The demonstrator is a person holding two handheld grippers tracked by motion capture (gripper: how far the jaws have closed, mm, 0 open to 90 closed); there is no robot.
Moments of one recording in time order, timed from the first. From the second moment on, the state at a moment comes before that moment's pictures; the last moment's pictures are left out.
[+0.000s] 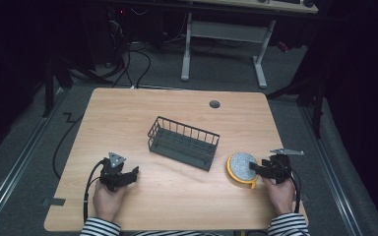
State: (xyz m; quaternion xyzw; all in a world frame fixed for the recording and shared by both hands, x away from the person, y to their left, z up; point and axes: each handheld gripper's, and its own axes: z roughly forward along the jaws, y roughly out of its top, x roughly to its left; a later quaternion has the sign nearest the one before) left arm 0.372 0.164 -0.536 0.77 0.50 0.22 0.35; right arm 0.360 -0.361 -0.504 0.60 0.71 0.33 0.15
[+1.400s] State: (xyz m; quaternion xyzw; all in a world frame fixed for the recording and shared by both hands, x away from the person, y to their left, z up) left arm 0.372 0.164 -0.536 0.77 0.50 0.21 0.34; right arm 0.354 -0.361 -0.484 0.55 0.73 0.38 0.14
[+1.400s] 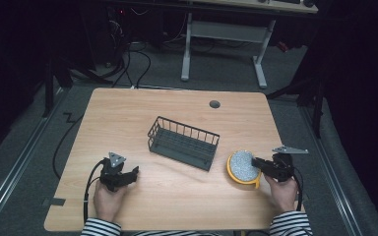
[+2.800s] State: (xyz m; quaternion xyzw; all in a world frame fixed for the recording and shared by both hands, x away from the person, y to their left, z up) left arm 0.372 0.164 -0.536 0.77 0.50 0.21 0.34; right arm 0.394 -0.315 -0.373 0.44 0.79 0.38 0.19
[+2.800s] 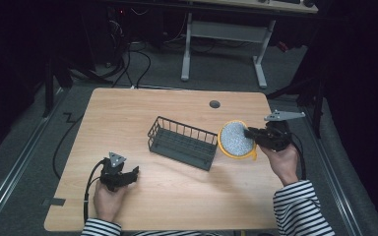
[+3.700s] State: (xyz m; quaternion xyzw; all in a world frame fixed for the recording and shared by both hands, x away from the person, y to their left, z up) left arm 0.372 0.164 -0.536 0.77 0.50 0.21 0.34; right arm 0.455 -0.239 -0.370 0.39 0.81 0.40 0.17
